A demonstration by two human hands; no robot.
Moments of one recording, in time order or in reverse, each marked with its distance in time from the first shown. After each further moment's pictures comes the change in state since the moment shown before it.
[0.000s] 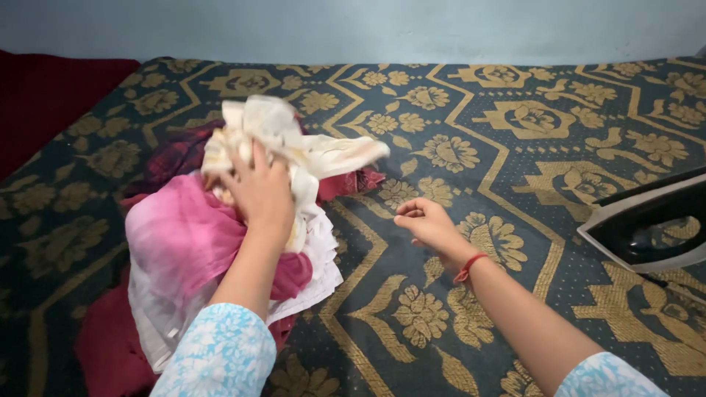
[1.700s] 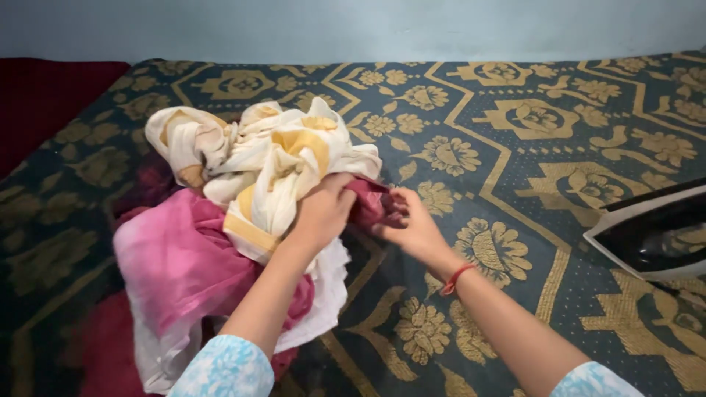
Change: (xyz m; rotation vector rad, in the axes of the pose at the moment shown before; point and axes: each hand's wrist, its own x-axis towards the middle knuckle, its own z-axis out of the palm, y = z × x) left_hand -0.004 0.073 -0.003 -0.962 -0.177 0.228; right_hand 0.031 0.015 0.020 0.074 -0.024 -0.530
